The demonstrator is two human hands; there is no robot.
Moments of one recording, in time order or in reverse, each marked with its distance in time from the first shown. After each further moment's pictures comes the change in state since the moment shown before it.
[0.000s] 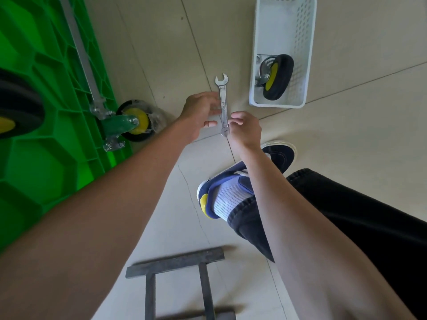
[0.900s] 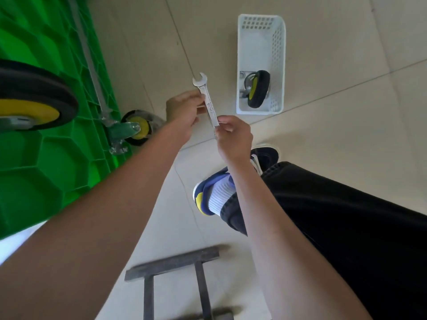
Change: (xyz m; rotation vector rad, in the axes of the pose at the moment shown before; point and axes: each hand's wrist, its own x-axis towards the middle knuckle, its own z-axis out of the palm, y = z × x) left_hand -0.058 0.030 -0.002 -0.158 0.179 0.126; right_hand -0.077 -0.030 -0.021 0.187 0.145 -0.165
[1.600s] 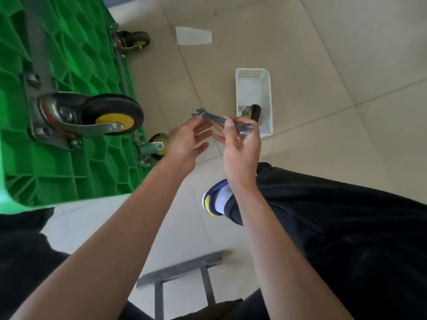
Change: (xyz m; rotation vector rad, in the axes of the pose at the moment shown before) left_hand -0.132 0.040 -0.052 -0.207 -0.175 0.034; right_hand -0.111 -0.088 -0.040 0.611 0.085 -0.261
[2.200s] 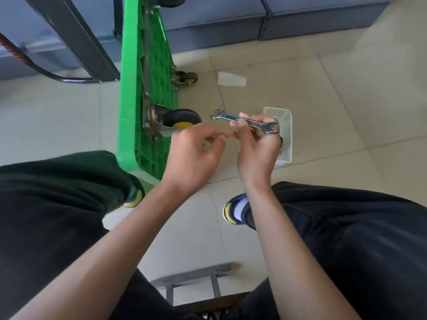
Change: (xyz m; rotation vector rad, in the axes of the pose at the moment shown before) left_hand -0.173 0.062 -0.065 0.771 0.158 0.999; right_hand -0.067 -0.089 0.045 0.154 -0.092 -0.189
